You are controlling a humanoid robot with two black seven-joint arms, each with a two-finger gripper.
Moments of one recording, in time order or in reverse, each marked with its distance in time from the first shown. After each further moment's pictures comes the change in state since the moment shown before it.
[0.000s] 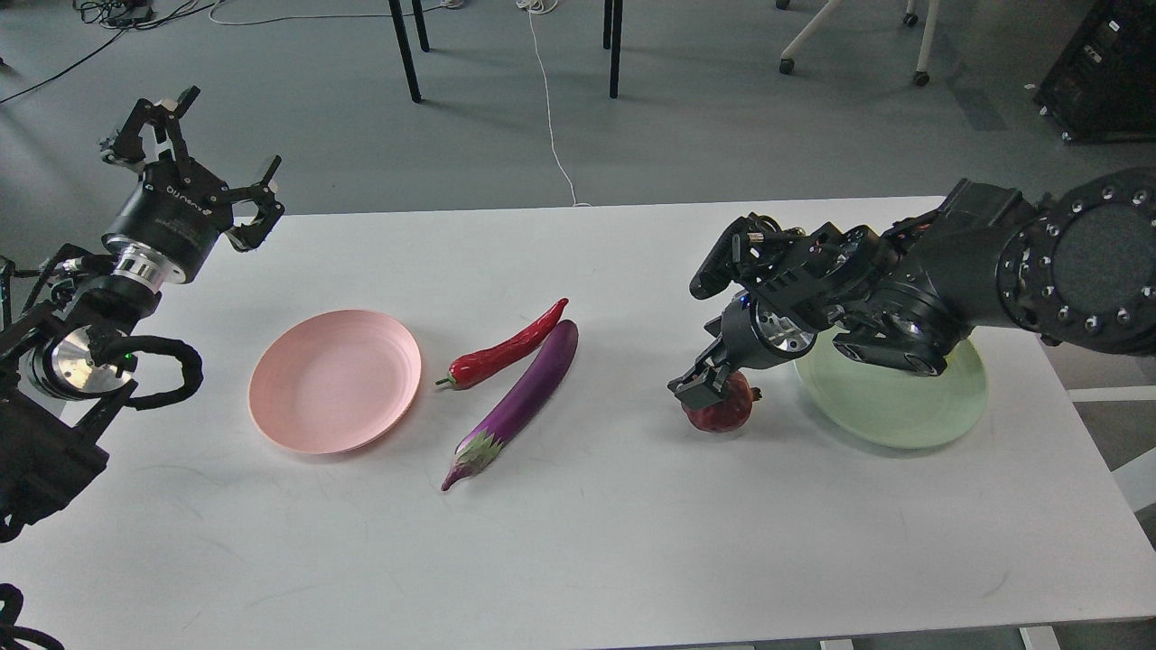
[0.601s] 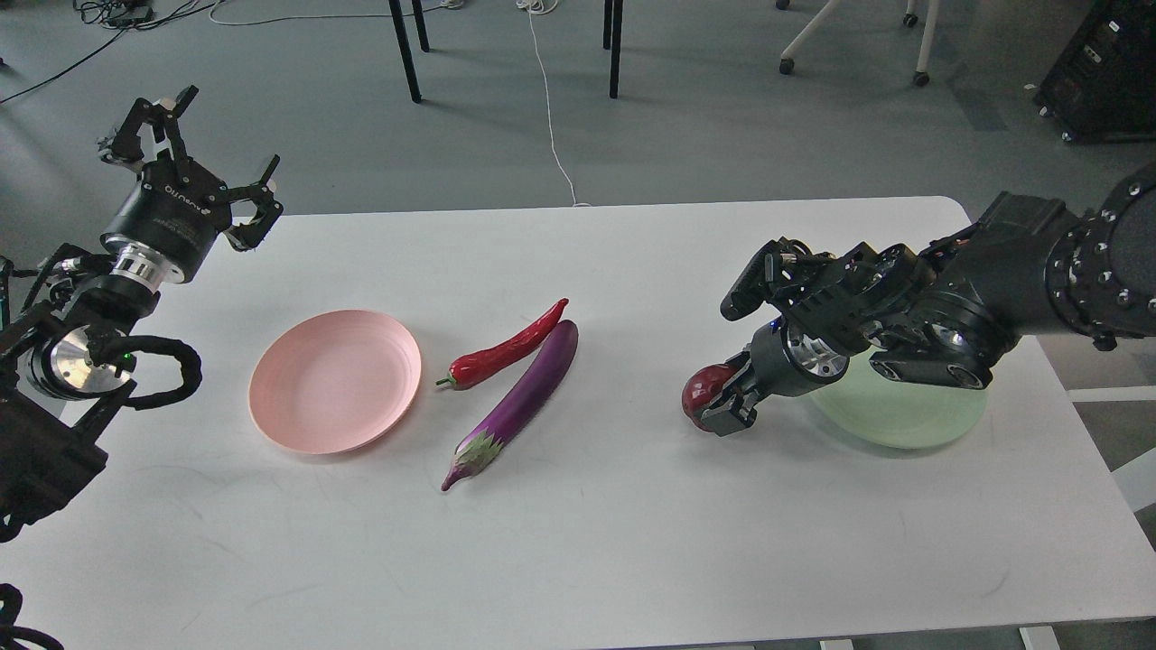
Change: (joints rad) left arm 0.000 0.000 0.000 0.000 0.000 0.000 0.001; right arm 0.018 -0.087 -0.003 0.080 -0.034 -0.005 0.041
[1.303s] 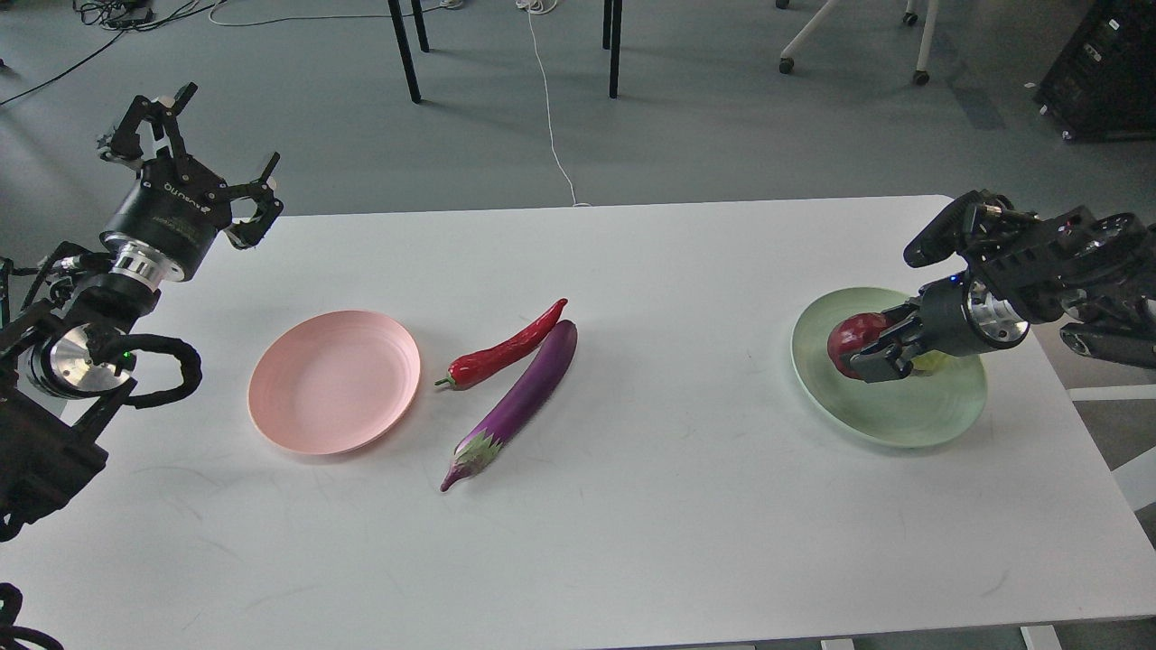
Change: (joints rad) left arm 0.000 -0.001 -0.002 -0.006 -0.001 0.000 0.000; right arm -0.050 -0.379 0.013 -0.059 -0.131 -0.048 0.010
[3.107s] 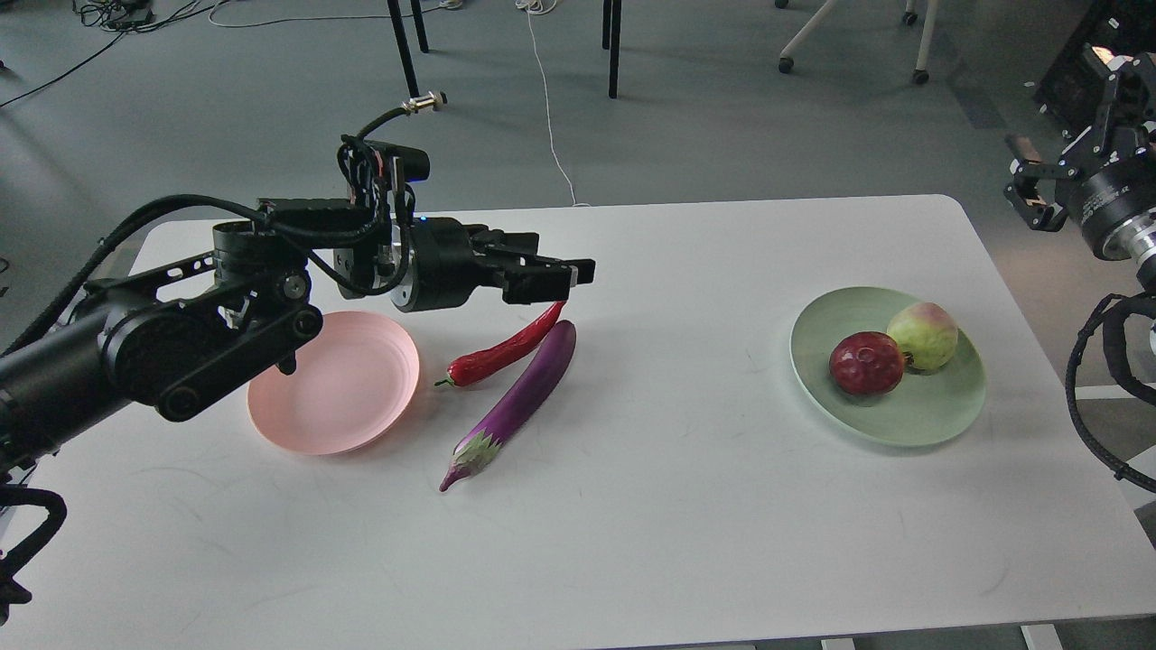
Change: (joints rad) left arm -0.320 -0.073 0.470 -0.439 1.746 0.125 0.016; right arm -0.816 -0.339 1.606 -0.007 1.270 0.232 -0.007
